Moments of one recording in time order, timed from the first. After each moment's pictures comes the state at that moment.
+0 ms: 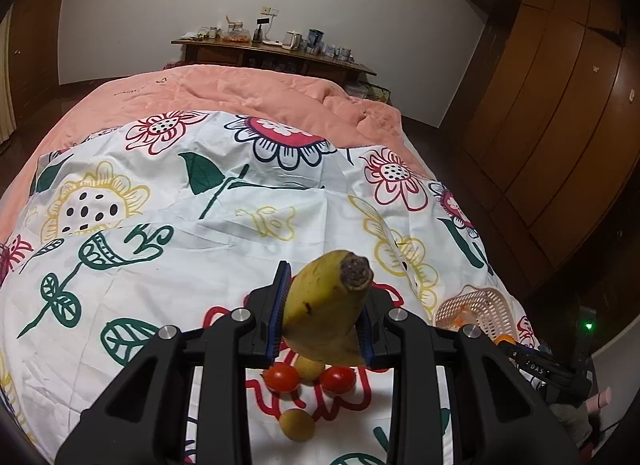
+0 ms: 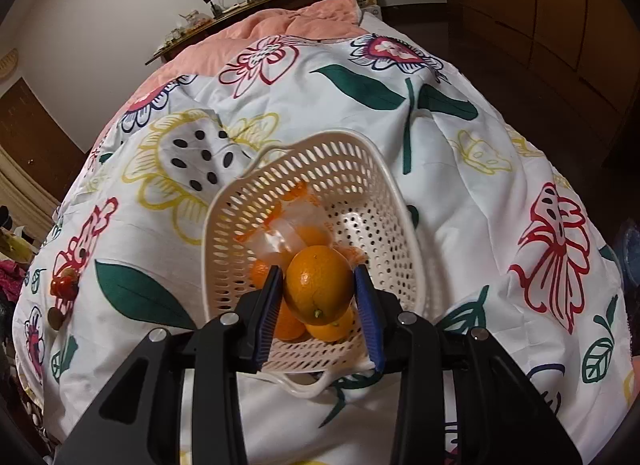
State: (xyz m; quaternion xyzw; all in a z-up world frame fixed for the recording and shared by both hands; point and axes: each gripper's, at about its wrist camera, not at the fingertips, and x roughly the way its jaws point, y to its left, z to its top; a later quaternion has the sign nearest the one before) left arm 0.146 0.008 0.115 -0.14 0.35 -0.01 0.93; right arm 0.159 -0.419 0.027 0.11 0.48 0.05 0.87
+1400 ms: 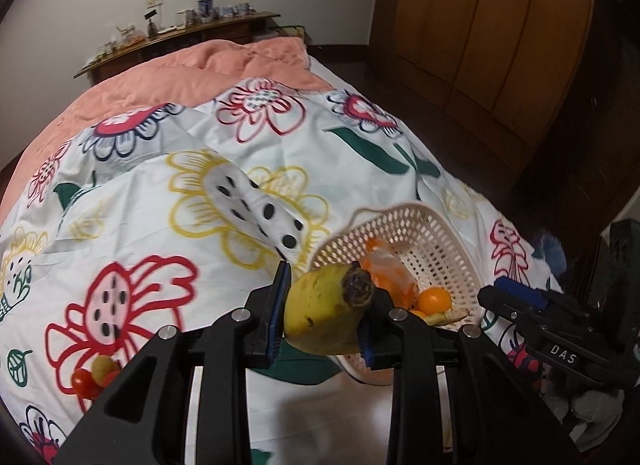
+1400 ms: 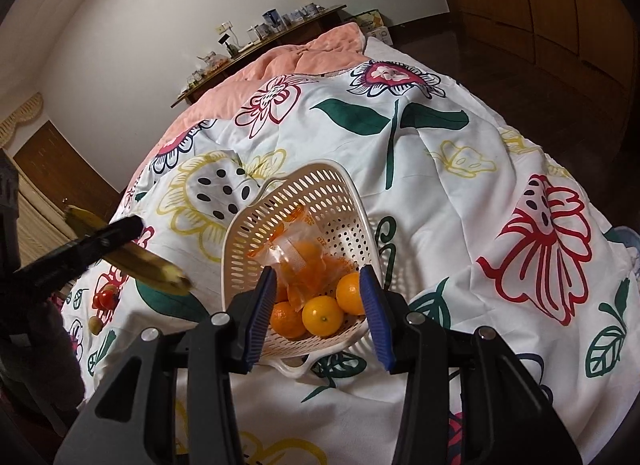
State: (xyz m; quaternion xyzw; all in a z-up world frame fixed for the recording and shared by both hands) left arm 0.191 -0.212 0.069 0.03 0.43 -0.13 0.89; right arm 0.125 -0.467 0.041 0.19 0.42 0.09 0.88
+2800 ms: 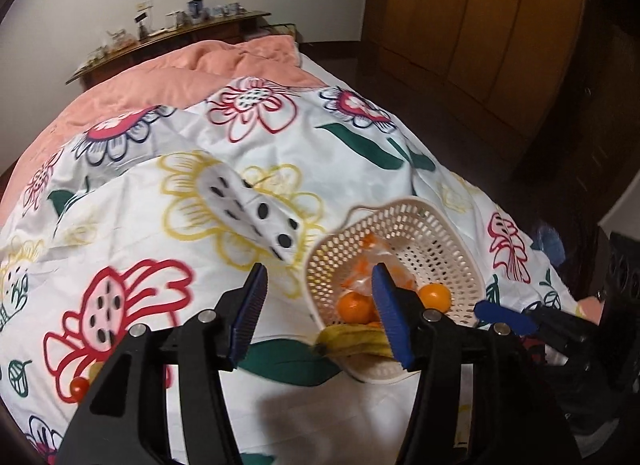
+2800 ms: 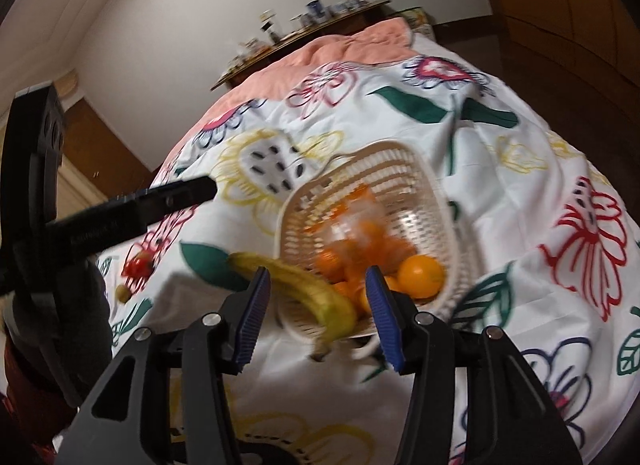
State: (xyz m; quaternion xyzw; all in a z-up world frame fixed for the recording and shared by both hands) left arm 0.191 -0.204 0.071 0.03 0.43 -0.14 0.89; right arm 0.113 -0.423 0.043 0.17 0.42 0.18 0.88
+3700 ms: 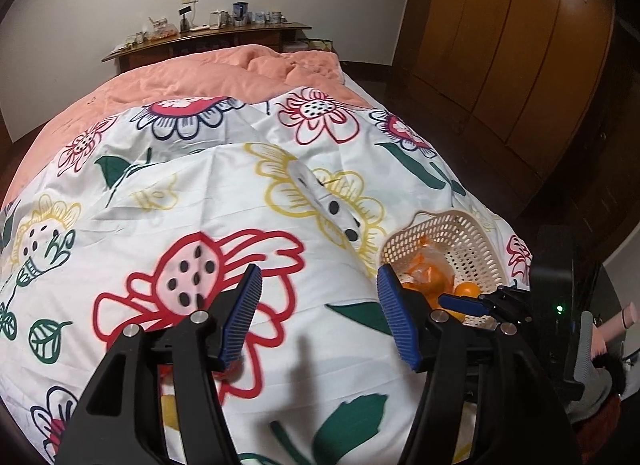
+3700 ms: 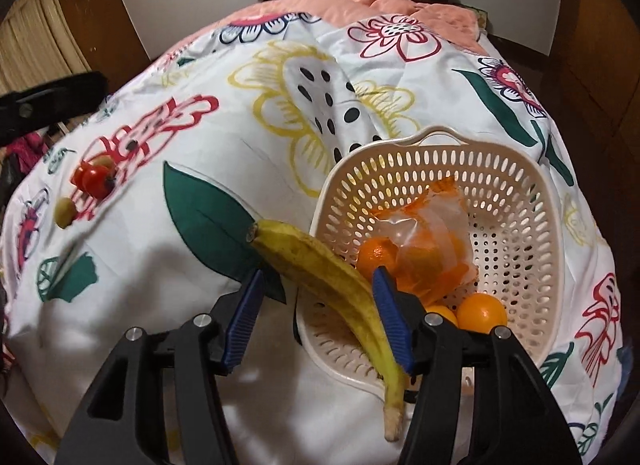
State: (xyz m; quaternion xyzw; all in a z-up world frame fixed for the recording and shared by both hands) left arm 0.160 -0.113 0.084 -0.03 0.41 -0.09 0.91; right arm 0.158 -0.324 0.016 -0.04 0.49 0.19 0.85
